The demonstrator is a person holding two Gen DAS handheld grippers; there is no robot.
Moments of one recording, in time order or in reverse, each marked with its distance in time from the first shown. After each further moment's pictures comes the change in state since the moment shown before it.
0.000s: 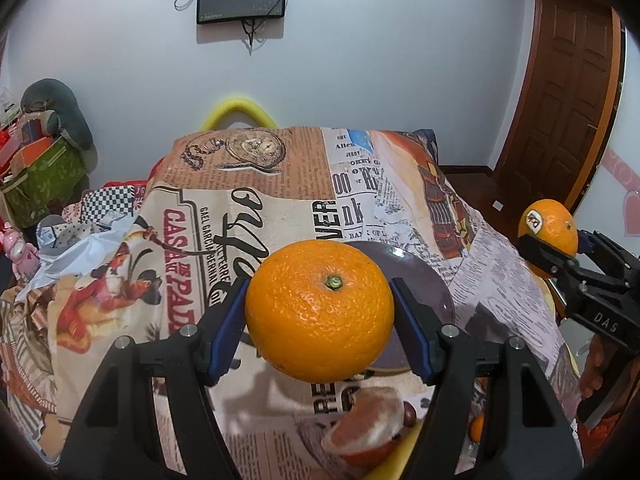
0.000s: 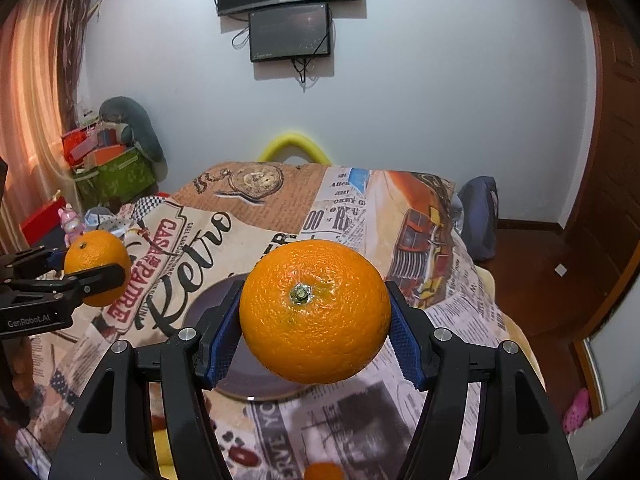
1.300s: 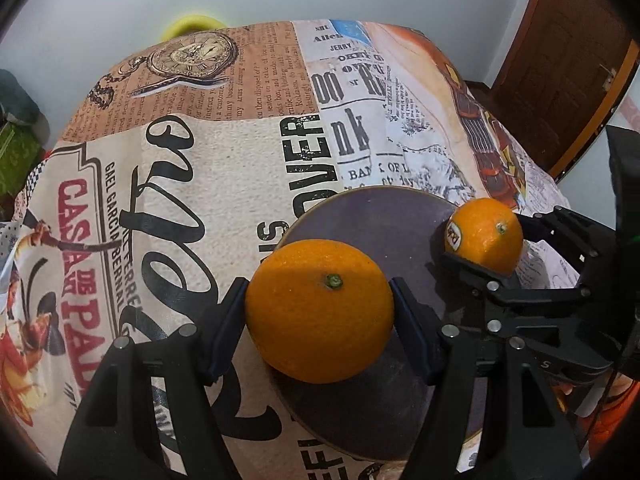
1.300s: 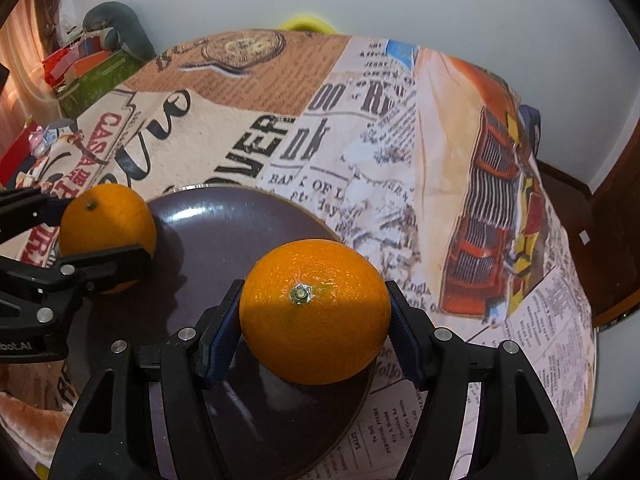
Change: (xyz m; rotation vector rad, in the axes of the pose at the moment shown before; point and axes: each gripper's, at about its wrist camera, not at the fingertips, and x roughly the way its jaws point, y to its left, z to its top) left arm 0.170 -0.006 0.008 0.086 0.336 -0.053; right arm 0.160 -0.008 -0.028 -0.070 0.412 0.043
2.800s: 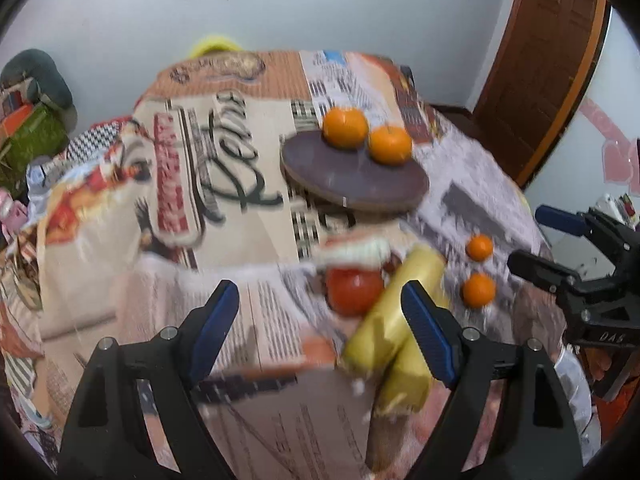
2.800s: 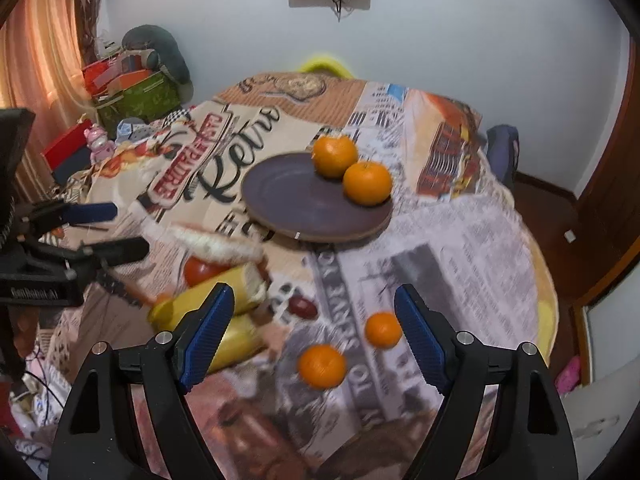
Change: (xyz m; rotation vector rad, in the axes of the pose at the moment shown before) left arm -0.157 -0.017 -0.181 -0.034 -0.117 -0.023; right arm -0.170 0.070 -0.137 -0.010 -0.132 0.003
